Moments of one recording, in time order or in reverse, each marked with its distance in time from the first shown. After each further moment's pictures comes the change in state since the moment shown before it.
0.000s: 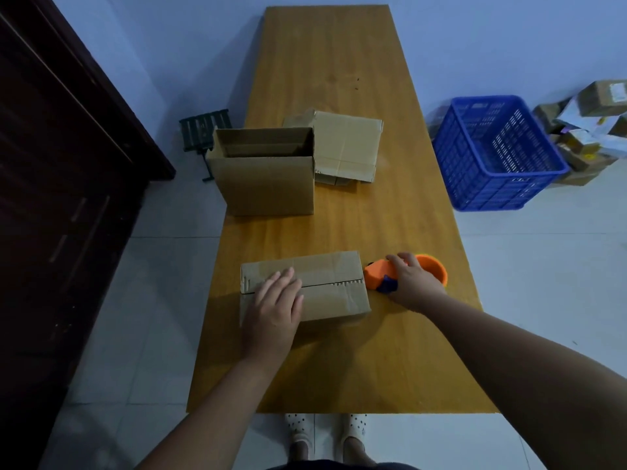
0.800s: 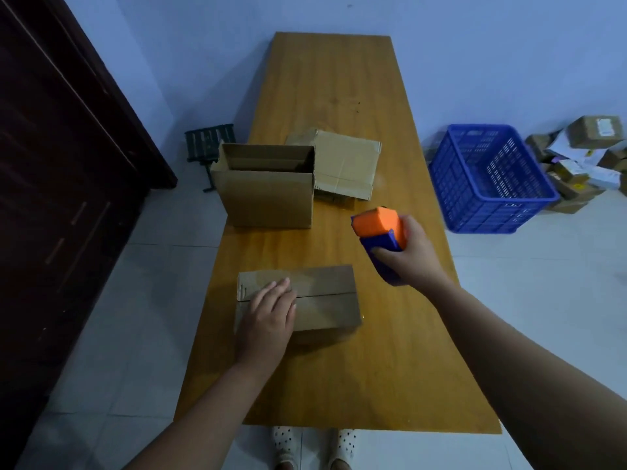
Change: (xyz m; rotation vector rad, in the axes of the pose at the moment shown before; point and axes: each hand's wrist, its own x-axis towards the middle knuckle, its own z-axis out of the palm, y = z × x) left_hand 0.001 -0.003 0.004 0.000 -0.018 -0.013; right_hand -0.026 -0.031 -0.081 0.717 0.371 -0.243
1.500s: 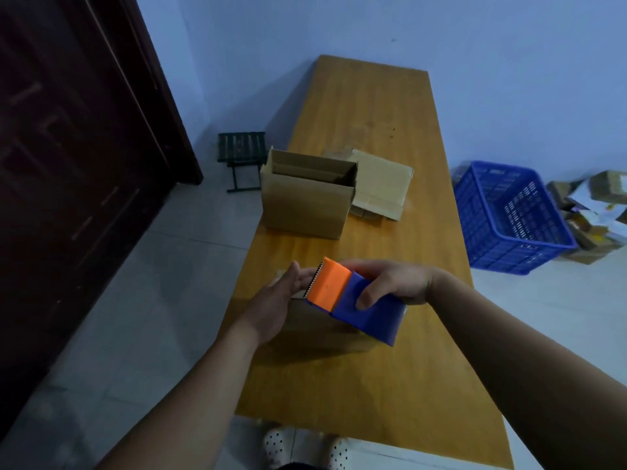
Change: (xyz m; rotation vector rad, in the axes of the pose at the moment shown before) left_hand 0.026 -0.021 -0.072 -1.227 -0.483 -0.568; right_hand -0.006 -0.088 0.029 0.160 -1.281 0.040
